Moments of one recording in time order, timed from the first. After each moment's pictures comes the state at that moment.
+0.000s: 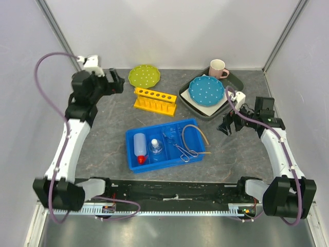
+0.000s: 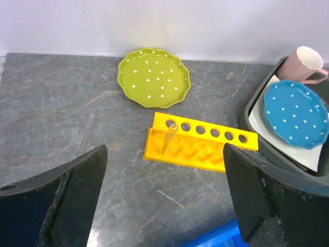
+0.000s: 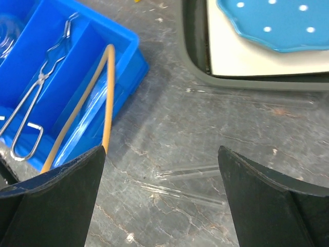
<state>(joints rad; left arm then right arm) -0.12 1.28 1.27 -0.25 0.09 -0.16 -0.11 1.12 0.86 -0.57 -0.79 -0.53</state>
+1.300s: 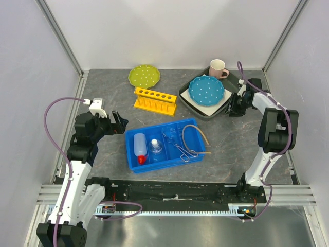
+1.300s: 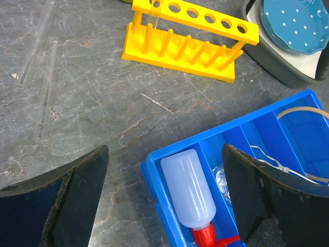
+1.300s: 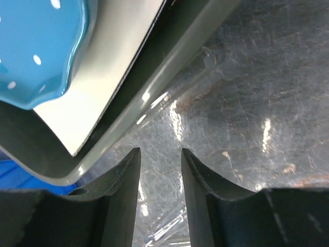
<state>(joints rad) -0.04 0.72 0.67 -0.34 0.26 -0.19 -0.14 1.88 1.32 -0.58 -0.37 0.16</state>
